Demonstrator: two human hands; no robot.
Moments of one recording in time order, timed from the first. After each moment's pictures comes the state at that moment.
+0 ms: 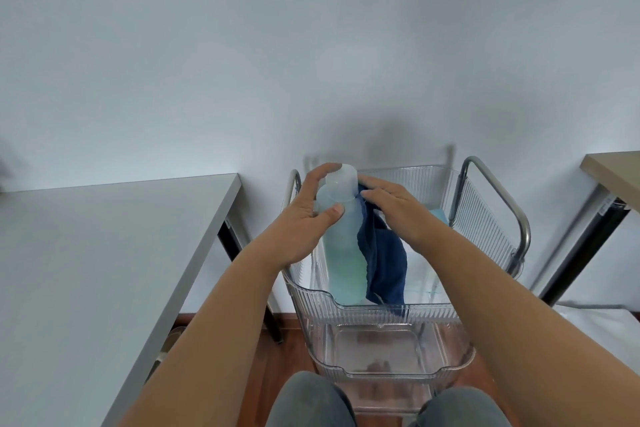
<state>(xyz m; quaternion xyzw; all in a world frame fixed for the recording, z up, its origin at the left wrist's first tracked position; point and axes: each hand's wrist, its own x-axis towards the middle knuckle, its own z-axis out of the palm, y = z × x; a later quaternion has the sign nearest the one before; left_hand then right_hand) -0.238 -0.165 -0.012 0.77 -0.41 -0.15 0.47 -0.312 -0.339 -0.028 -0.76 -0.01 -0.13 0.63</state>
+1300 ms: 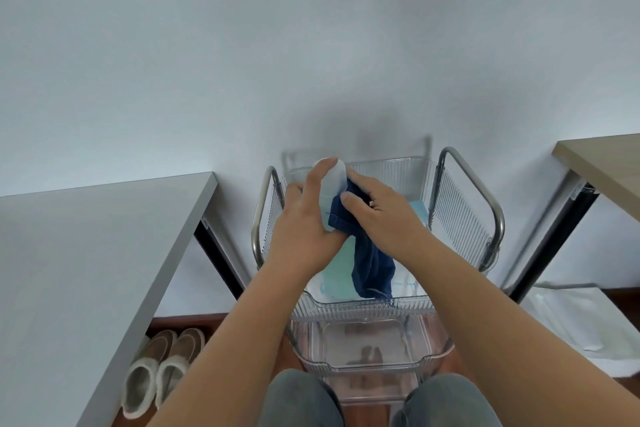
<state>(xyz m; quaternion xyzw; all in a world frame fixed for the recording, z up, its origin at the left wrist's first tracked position) -0.260 -0.205 -0.046 0.82 -0.37 0.08 0.43 -0.330 -0.334 -0.035 -0.84 0.06 -0.24 0.48</state>
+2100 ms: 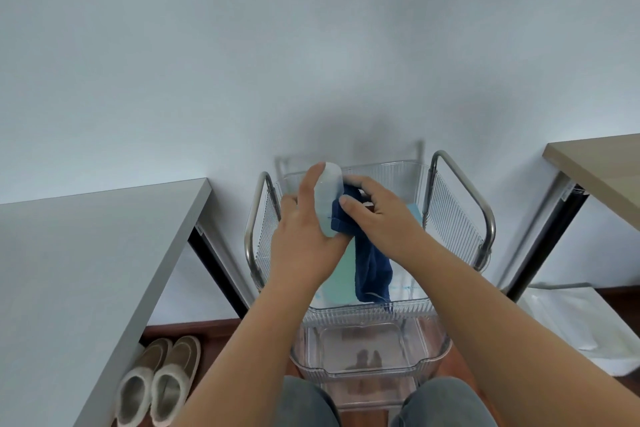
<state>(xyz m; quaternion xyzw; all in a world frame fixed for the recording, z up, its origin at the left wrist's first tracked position) -0.272 -0.214 -0.053 0.83 -0.33 0.10 0.44 -0.335 -0.345 -0.043 -0.79 0.07 -0.23 0.56</state>
